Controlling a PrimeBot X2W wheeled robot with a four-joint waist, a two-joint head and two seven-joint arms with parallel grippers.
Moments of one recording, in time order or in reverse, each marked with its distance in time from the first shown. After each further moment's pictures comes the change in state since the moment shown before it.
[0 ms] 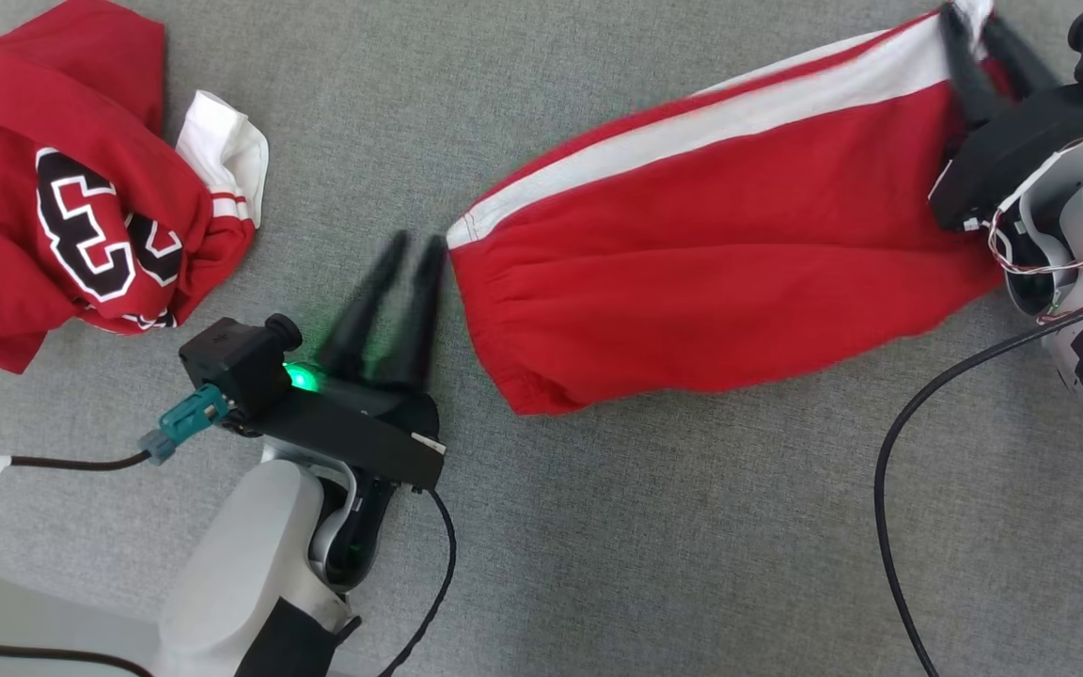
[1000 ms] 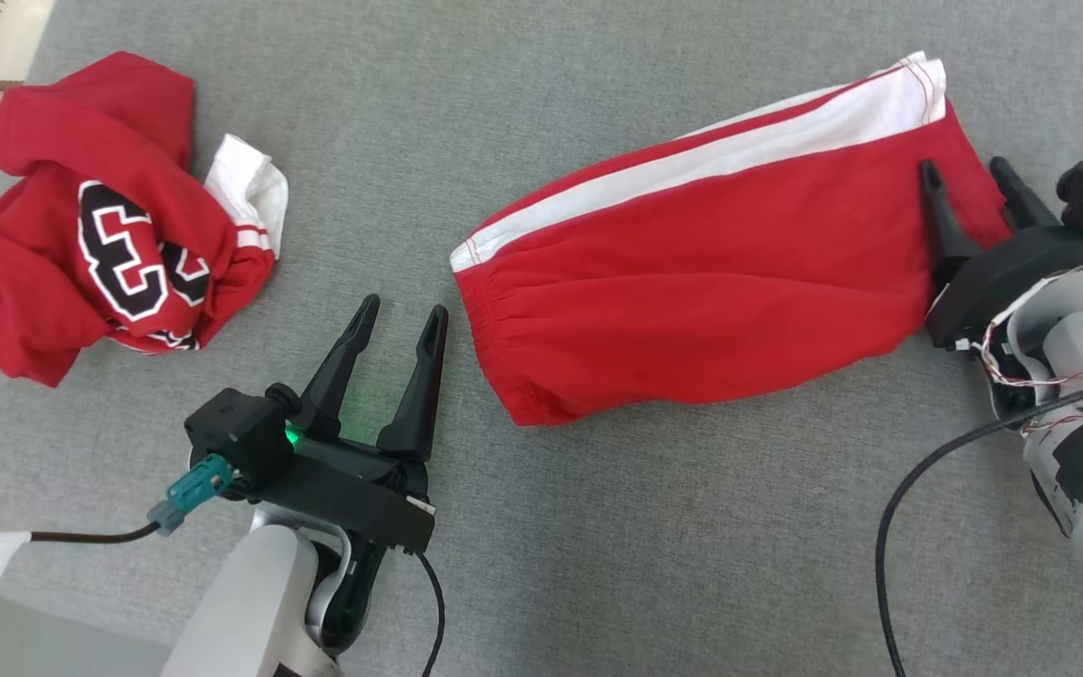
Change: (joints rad) left arm 0.125 0.001 0.051 -0.055 0.118 0.017 0.000; right arm 0.227 0.018 -0.134 0.003 0.017 -0.003 0.020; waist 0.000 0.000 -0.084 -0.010
